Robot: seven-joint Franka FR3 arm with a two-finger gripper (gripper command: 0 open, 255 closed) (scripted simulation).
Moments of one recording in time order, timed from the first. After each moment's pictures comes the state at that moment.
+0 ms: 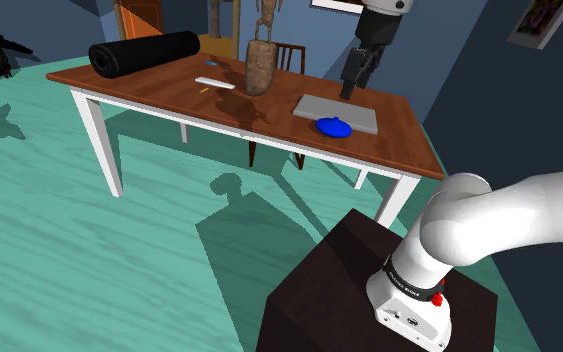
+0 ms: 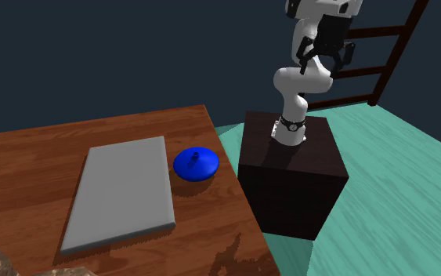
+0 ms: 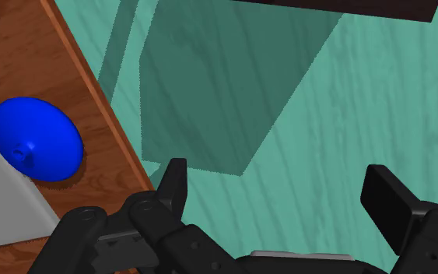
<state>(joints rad) 0.01 -0.83 -0.01 -2.28 -0.10 1.54 -0.10</state>
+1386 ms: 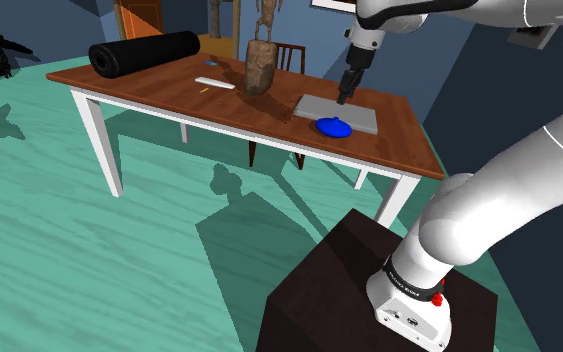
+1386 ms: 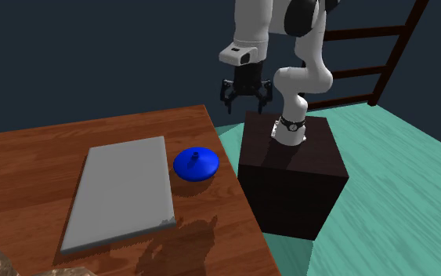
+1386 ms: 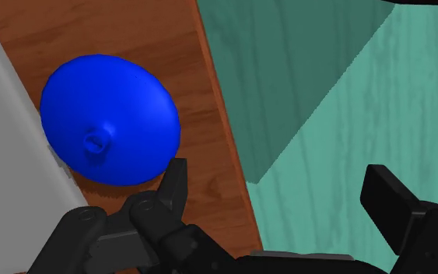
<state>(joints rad) -0.01 -0.36 -0.45 -2.13 -0.14 1.85 -0.58</state>
